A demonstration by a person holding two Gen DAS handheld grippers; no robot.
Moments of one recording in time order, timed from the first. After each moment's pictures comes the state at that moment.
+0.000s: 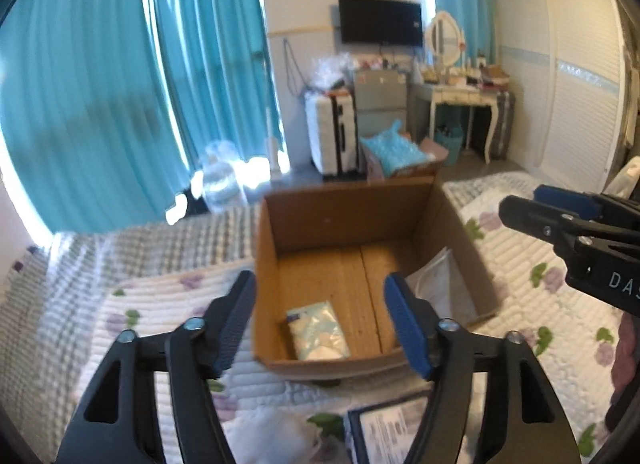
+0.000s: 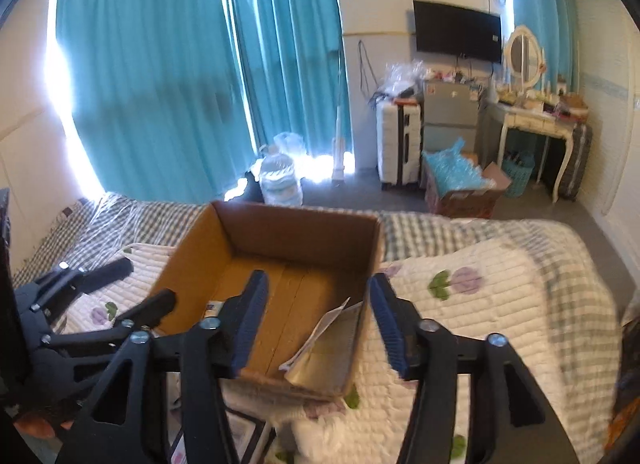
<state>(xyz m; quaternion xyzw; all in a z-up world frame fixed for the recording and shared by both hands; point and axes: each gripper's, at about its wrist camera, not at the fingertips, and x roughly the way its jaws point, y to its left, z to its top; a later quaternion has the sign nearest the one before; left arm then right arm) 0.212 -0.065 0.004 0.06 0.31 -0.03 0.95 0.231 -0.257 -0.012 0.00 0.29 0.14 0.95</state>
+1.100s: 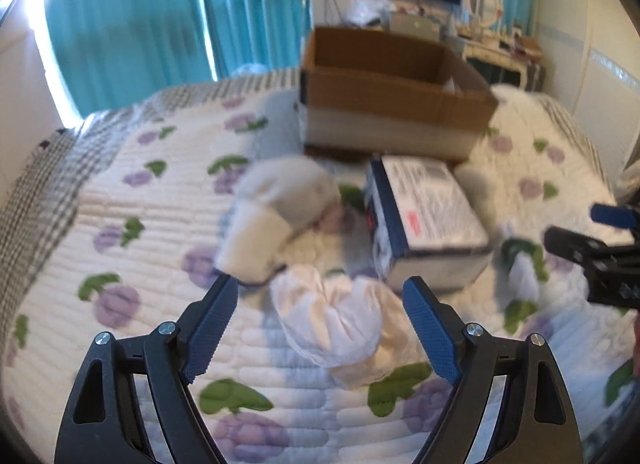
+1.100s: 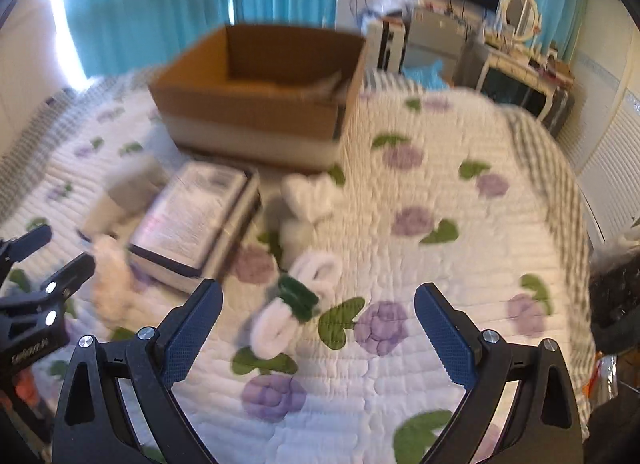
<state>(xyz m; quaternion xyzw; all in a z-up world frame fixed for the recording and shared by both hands) 0.058 -0.043 -0.108 0.01 0.40 0.02 0.91 0.099 -0.252 -0.129 -0.07 0.44 0.09 0.89</state>
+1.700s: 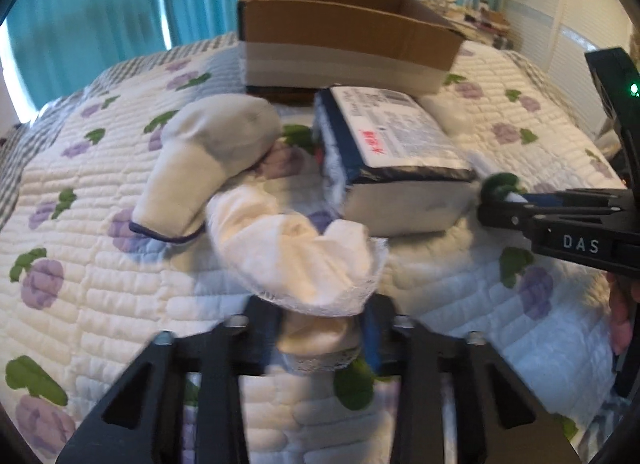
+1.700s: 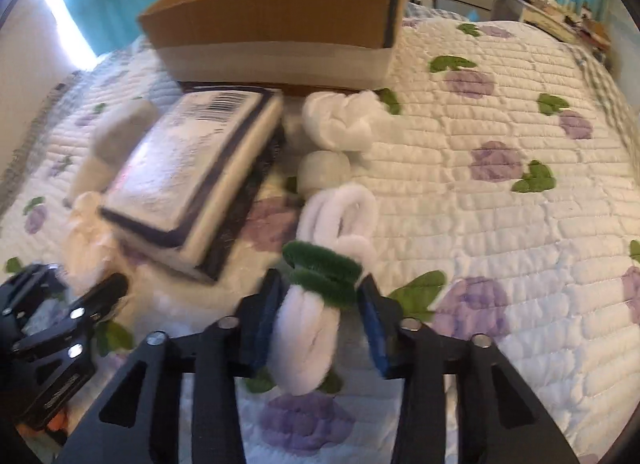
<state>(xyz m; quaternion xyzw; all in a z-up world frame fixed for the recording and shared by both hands) 0.059 -0.056 -0.154 0.01 0.44 -0.05 0.90 0.117 -0.242 -0.191 -0.03 0.50 0.16 0.85</state>
